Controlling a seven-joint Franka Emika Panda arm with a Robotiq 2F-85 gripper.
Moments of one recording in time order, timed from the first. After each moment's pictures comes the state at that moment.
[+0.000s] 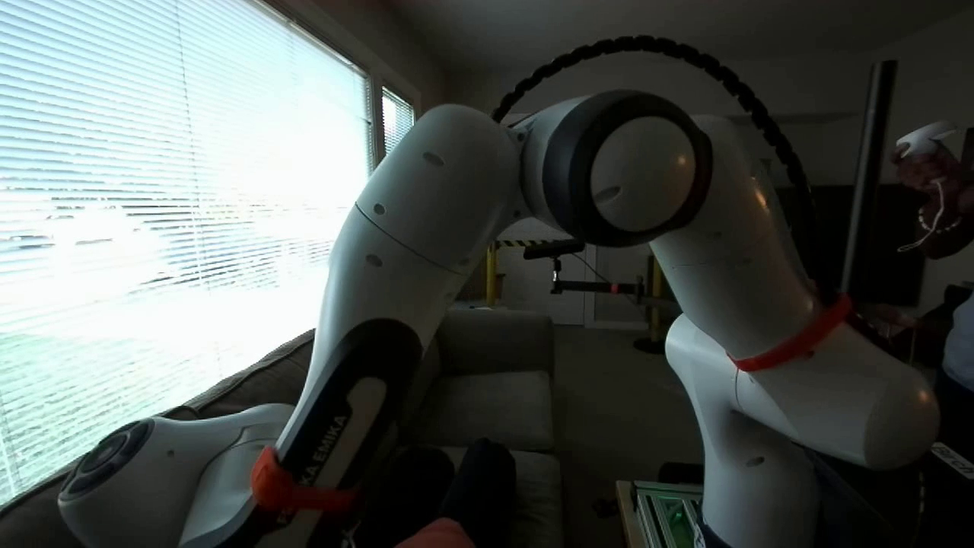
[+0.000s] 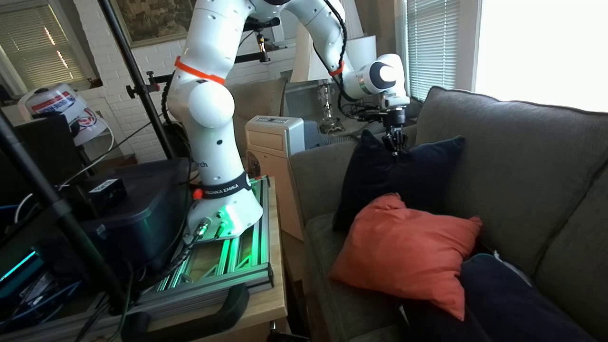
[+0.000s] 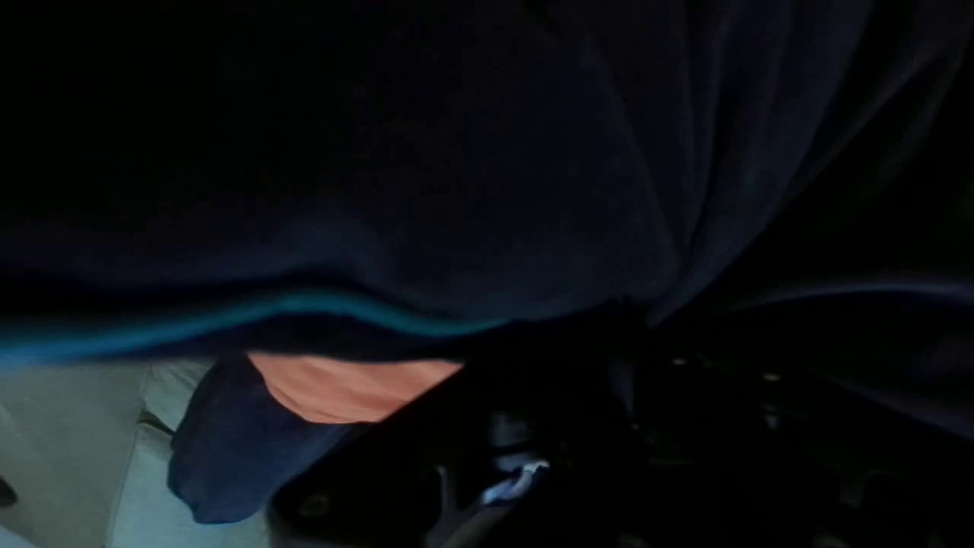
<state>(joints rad) 0.52 0.58 -0.23 -1.96 -0.25 2.30 1.47</state>
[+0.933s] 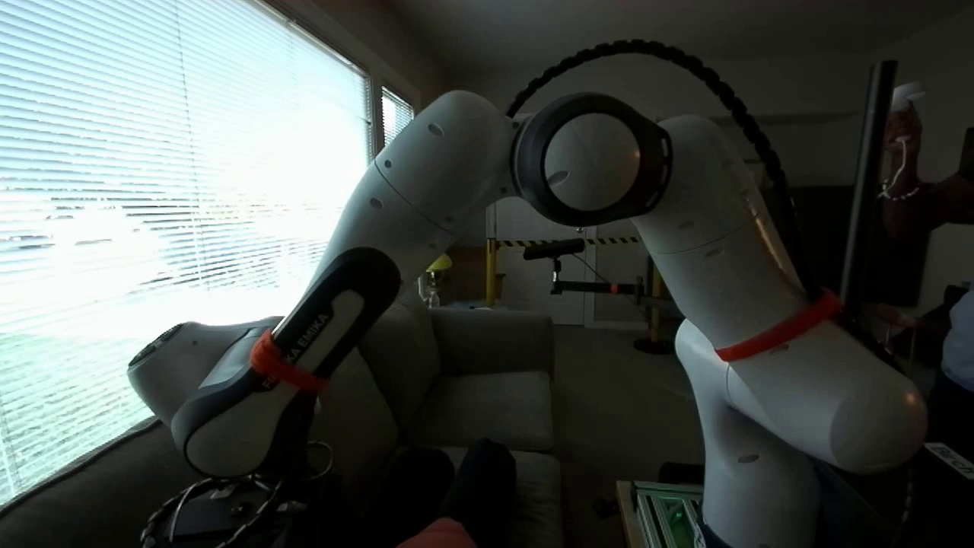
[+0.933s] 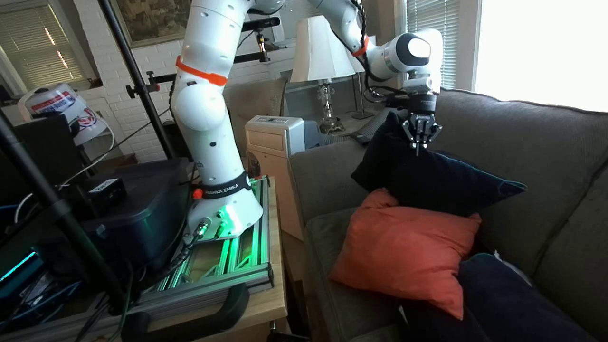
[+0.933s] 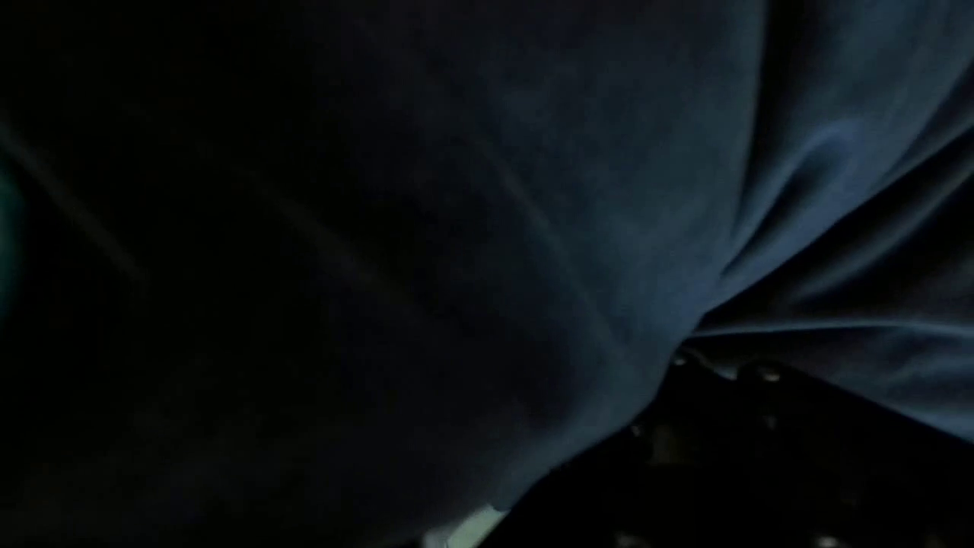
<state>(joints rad) 0.30 0.54 -0.21 -1.83 -0.25 2.01 1.83</state>
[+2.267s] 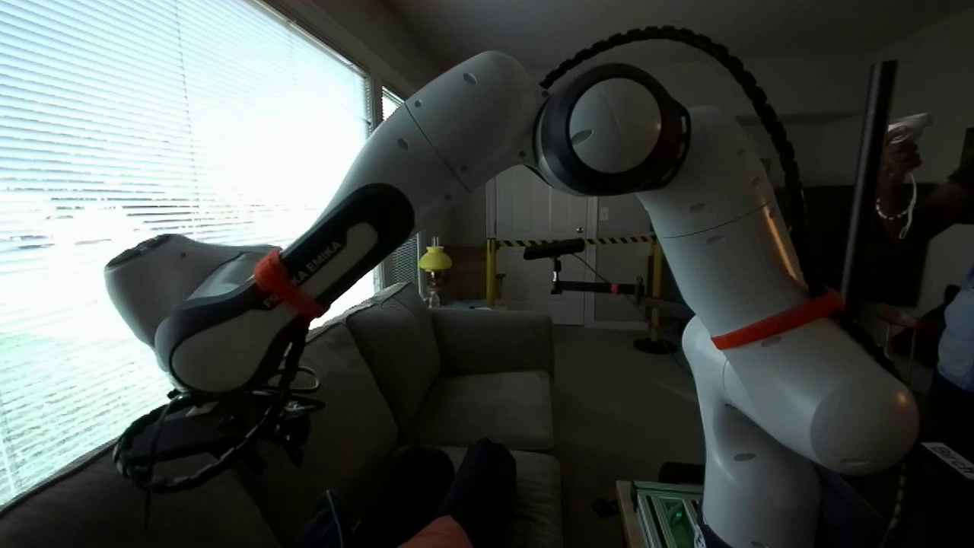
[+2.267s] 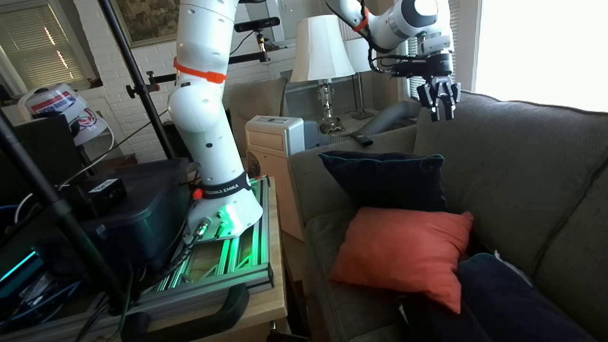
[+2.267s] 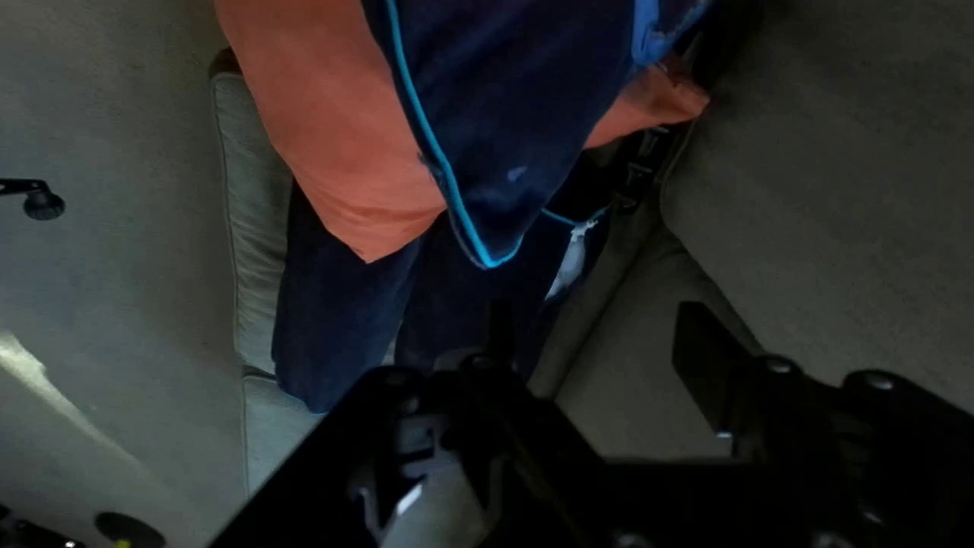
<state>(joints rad) 0.18 0.44 -0.08 -1.74 -0.37 2.03 1.58</state>
